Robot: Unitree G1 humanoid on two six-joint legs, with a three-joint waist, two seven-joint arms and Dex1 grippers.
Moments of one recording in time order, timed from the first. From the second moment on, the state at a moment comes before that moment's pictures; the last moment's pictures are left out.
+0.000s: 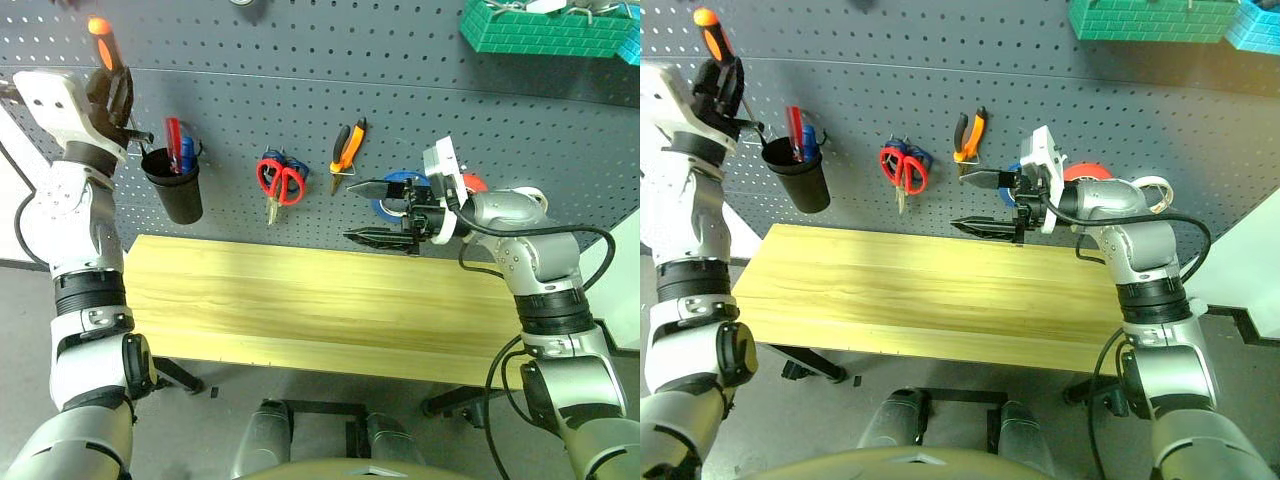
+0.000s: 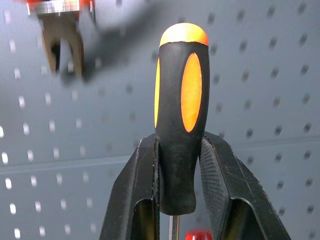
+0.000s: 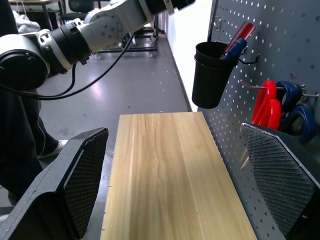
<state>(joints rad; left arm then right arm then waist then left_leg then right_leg) -0.81 0.53 0.35 0.56 -0.28 -0.16 -0.40 -0.70 -0.55 0.05 0.02 0.52 0.51 1.19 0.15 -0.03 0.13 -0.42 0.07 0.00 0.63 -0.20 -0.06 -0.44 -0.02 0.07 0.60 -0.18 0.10</state>
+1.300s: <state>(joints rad) 0.01 0.75 0.34 -0.04 -0.60 0.13 -1.14 -0.40 -0.67 0.01 -0.11 0.54 0.58 1.11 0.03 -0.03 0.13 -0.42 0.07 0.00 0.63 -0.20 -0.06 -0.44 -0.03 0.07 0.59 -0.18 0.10</state>
